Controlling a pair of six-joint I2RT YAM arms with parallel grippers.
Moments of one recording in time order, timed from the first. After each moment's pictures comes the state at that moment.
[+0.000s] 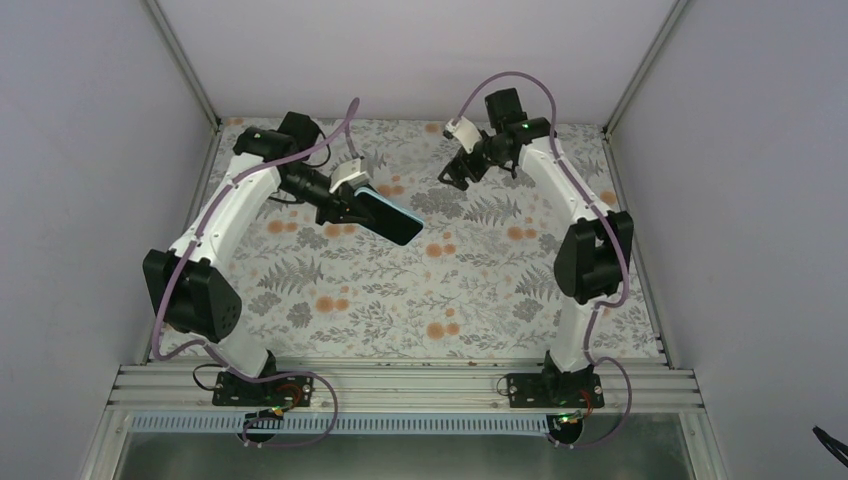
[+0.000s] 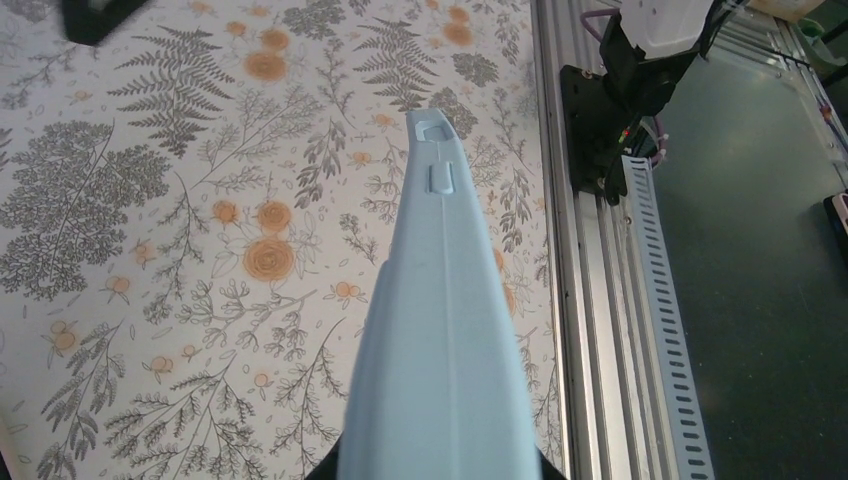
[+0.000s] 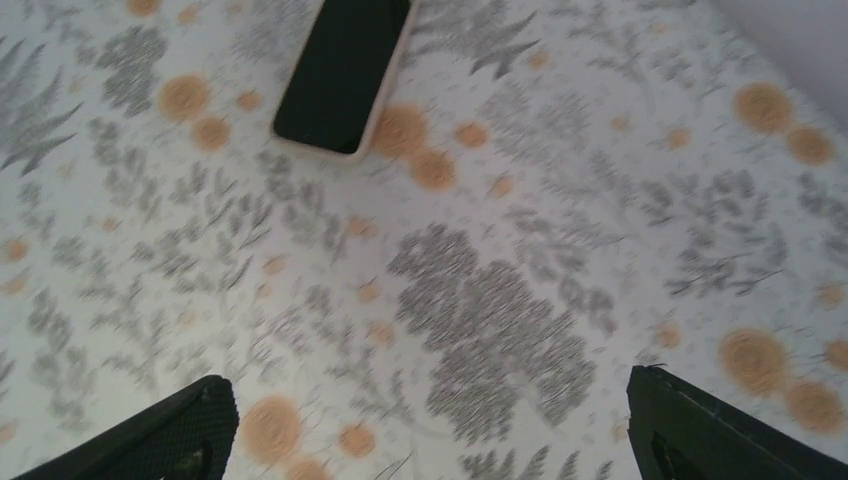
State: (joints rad) left arm -0.28 1.63 1.63 -1.36 0.95 0.93; right arm 0.32 1.97 1.88 -0.88 -0.44 -0.54
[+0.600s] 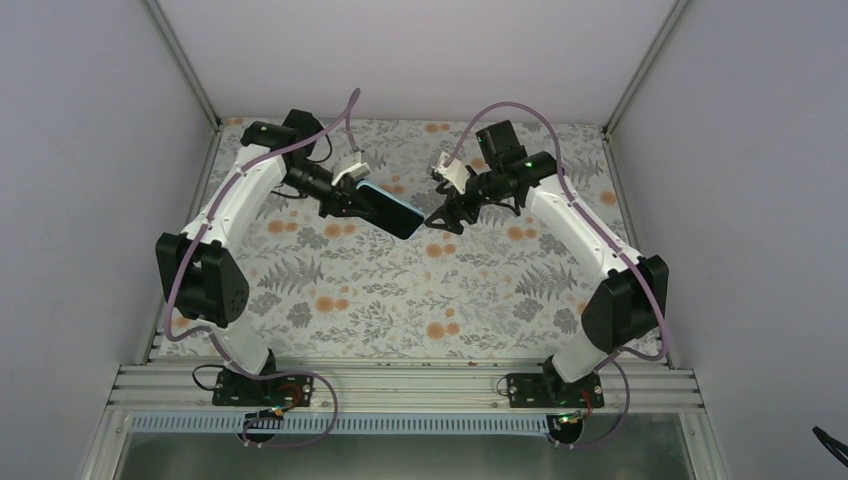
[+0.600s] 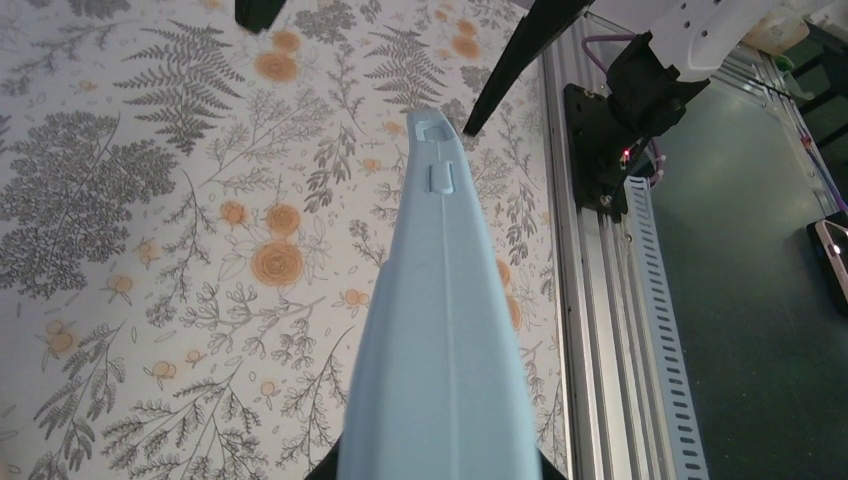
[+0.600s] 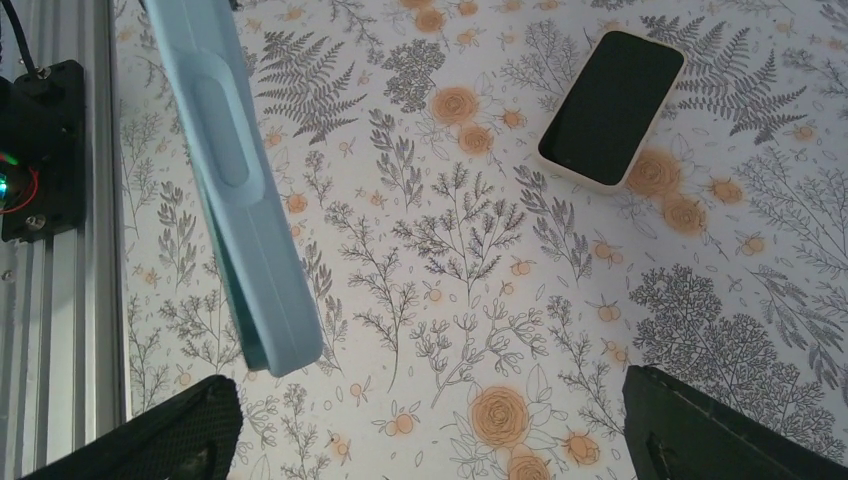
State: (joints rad) left arm -0.26 1.72 1.67 -1.36 0.98 0.94; right arm 0.45 1.61 1.51 -0.88 -0.63 -0.61
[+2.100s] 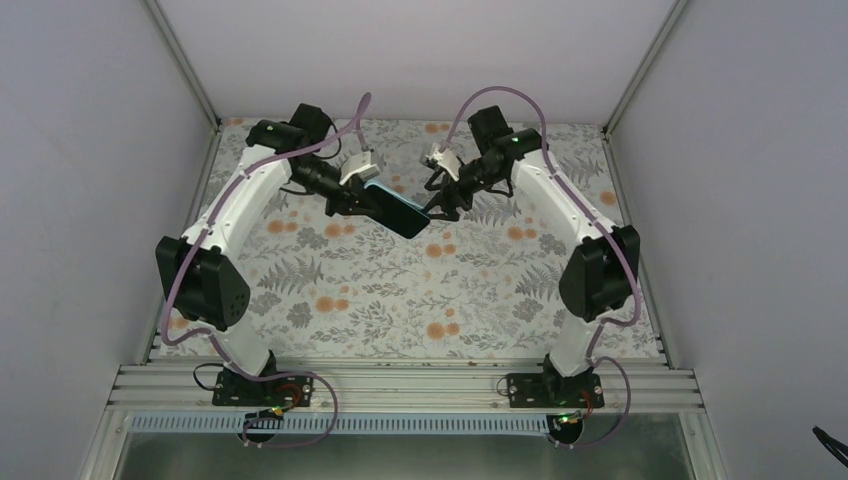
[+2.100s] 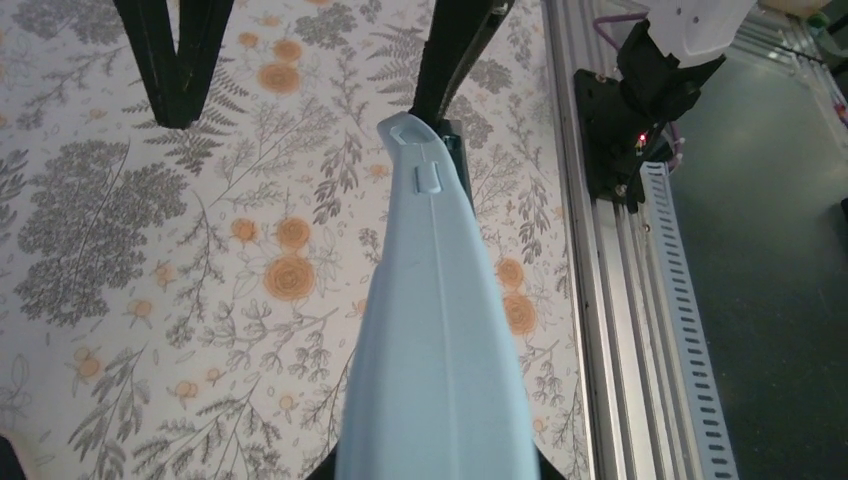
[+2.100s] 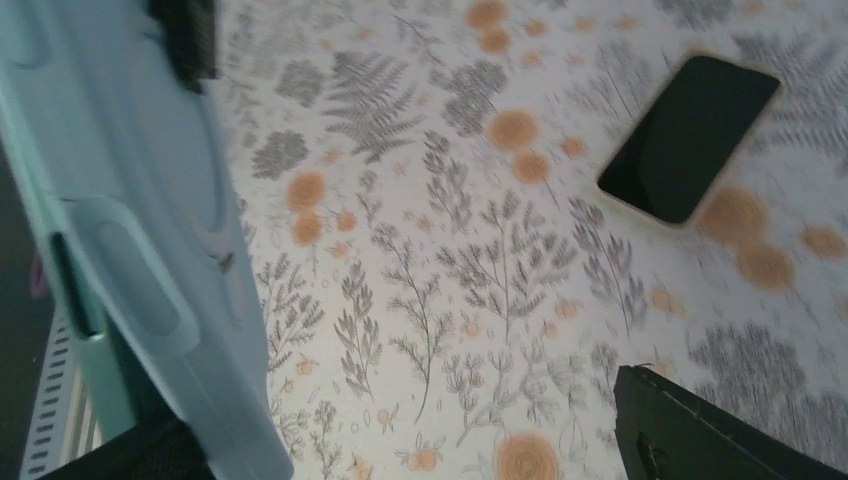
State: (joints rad) left arm -0.32 1.71 1.70 -1.31 0.94 0.92; right arm 0.43 1.80 1.70 -1.02 -0.75 -0.67
